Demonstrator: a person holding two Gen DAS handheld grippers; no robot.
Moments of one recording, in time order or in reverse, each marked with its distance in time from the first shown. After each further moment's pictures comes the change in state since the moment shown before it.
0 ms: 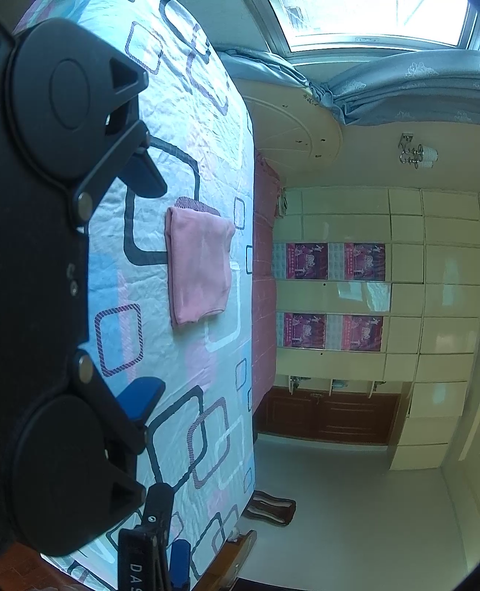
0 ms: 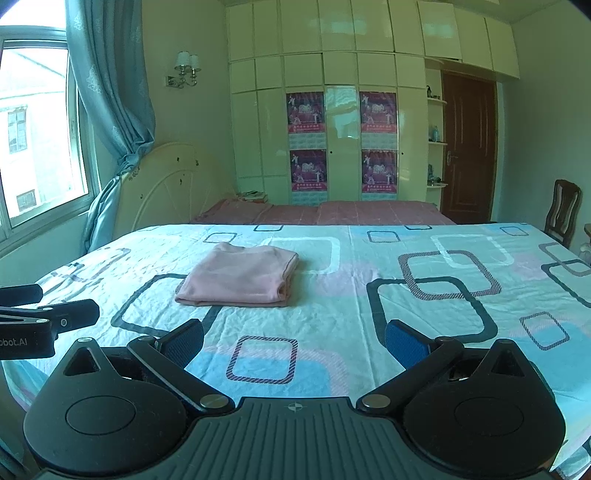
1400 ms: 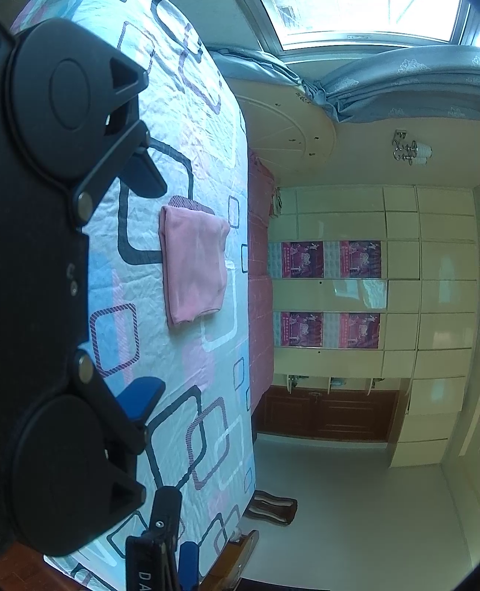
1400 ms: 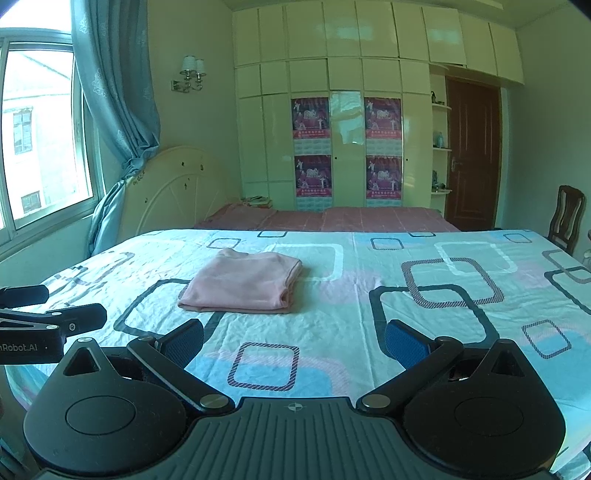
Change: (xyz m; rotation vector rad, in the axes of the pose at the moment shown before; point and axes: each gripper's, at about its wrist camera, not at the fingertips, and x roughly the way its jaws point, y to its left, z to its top) left arm 0.001 -0.001 0.004 0.022 -0.013 -0.001; right arm 0.000 -0.004 0.004 -0.008 -0.018 0.014
